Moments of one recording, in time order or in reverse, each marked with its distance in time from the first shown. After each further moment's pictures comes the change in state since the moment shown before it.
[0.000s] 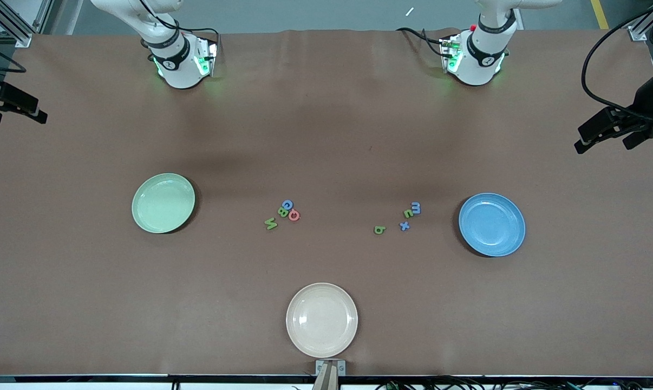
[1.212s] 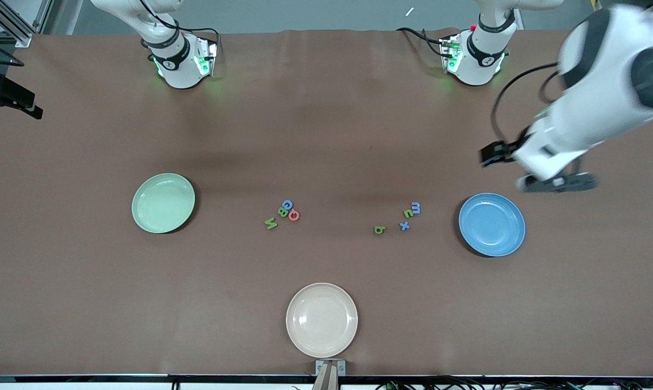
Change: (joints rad) left arm -0.125 0.193 -0.133 -0.083 0.000 0.031 -0.171; right arm 0.000 -0.009 0.003 -0.012 -0.032 0.014 -0.048
